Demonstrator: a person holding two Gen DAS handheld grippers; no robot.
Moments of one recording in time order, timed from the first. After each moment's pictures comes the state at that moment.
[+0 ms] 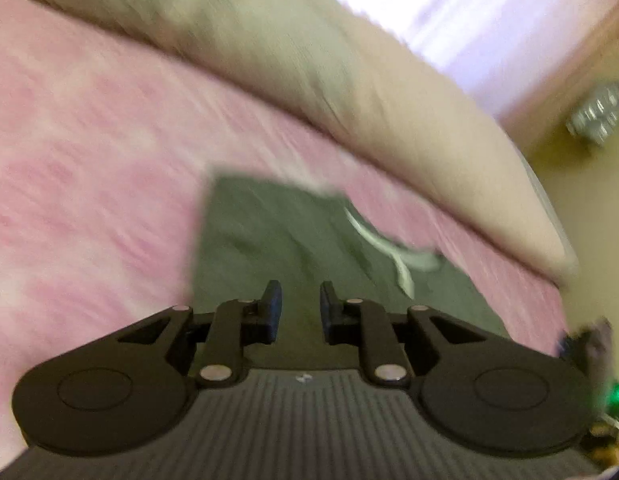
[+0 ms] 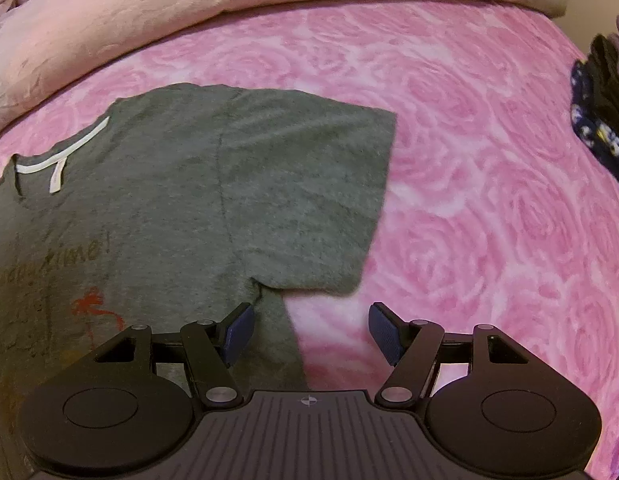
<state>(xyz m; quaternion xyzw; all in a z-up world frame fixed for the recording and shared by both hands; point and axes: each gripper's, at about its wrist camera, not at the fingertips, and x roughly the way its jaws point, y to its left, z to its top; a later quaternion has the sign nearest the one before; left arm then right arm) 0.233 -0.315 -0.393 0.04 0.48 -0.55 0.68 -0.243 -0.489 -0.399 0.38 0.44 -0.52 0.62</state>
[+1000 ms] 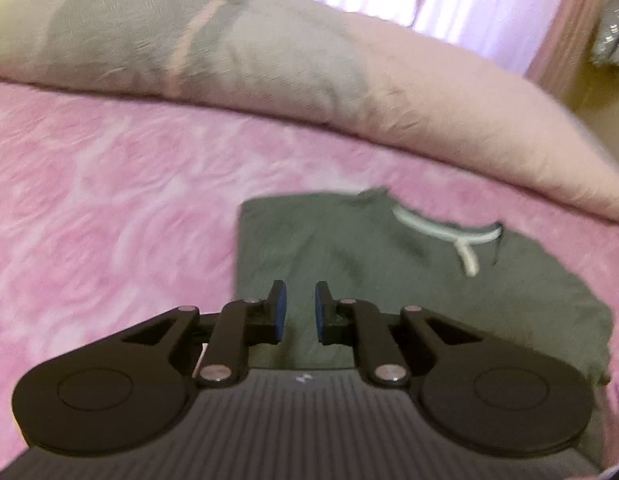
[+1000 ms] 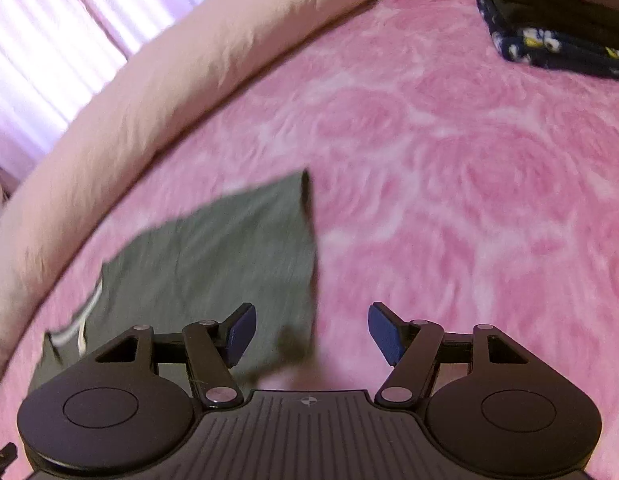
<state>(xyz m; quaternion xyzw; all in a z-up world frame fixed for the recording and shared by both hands) 0.186 -0.355 -0.398 0.16 0.39 -0.56 0.71 -0.338 -0.502 -0.408 0.47 0.19 -0.58 0.64</state>
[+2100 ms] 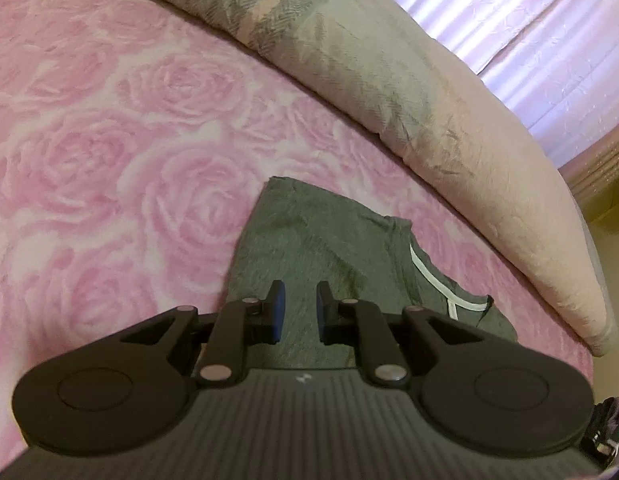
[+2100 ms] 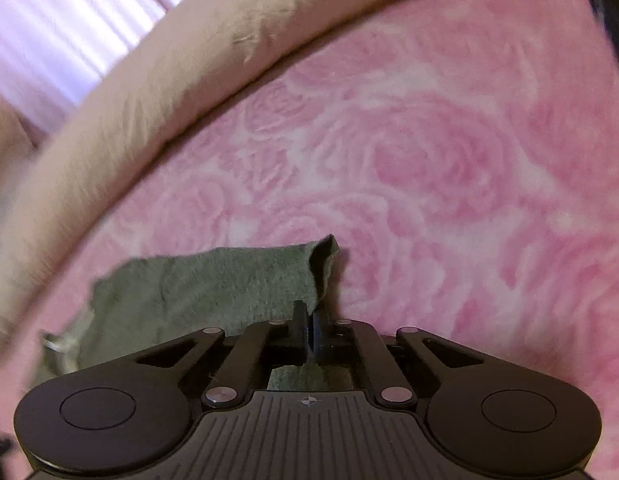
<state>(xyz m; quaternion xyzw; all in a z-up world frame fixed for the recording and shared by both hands) 0.216 -0.334 -0.406 0.01 0.52 -0.46 0.72 -0.318 -0.615 -0.438 0.44 0.27 -0.52 0.68</state>
